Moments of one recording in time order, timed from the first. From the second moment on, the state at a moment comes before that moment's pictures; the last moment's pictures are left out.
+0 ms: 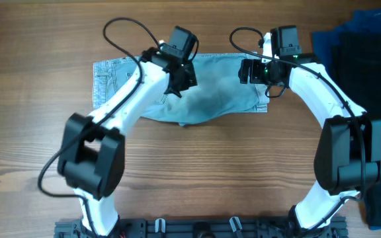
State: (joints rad) left arm -0.48 1.97 1.57 -0.82 -0.01 -0.64; right arm 0.12 1.90 1.33 -0.56 -0.14 0.16
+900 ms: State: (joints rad) left arm -0.55 1.98 1.33 -0.79 0.08 -0.73; right arm 0.12 1.90 1.33 -0.56 -0.14 0.16
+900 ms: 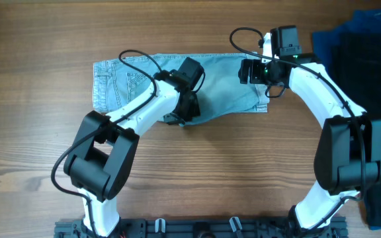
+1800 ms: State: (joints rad) left arm -0.55 2.02 1.51 -0.88 0.02 -0.74; right arm 0.12 1.90 1.33 -0.56 -0.14 0.16
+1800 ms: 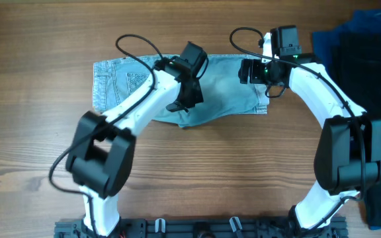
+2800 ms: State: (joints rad) left arm -0.54 2.19 1.65 -0.86 -0.11 -0.72; right arm 0.12 1.90 1.33 -0.56 -0.14 0.16
